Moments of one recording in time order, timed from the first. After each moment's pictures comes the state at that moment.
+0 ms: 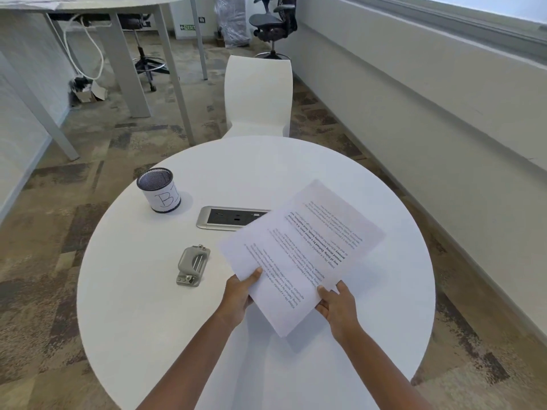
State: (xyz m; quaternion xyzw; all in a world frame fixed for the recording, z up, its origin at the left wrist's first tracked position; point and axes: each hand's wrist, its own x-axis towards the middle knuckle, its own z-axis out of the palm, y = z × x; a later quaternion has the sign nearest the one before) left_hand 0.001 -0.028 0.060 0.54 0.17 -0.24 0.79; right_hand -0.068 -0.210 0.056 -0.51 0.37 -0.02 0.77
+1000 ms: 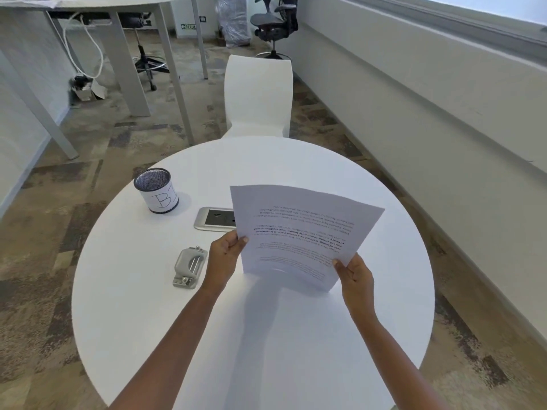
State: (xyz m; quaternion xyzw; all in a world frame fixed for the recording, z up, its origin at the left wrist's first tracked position) left_hand 0.051 -0.019 0.094 0.69 -0.05 -0.04 0.72; right_hand -0.052 -0.237 0.091 -0.76 0.20 -0.19 0.59
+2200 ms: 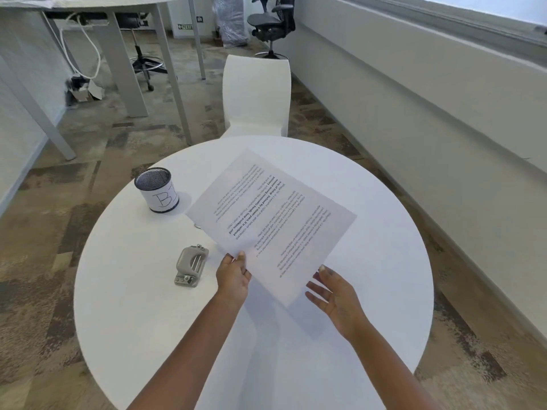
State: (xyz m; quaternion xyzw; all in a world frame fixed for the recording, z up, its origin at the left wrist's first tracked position) left_hand 0.023 -0.037 0.094 0.47 0.29 -0.13 0.82; right_hand -0.066 -0.212 0.086 -0.50 0.28 0.02 0.82
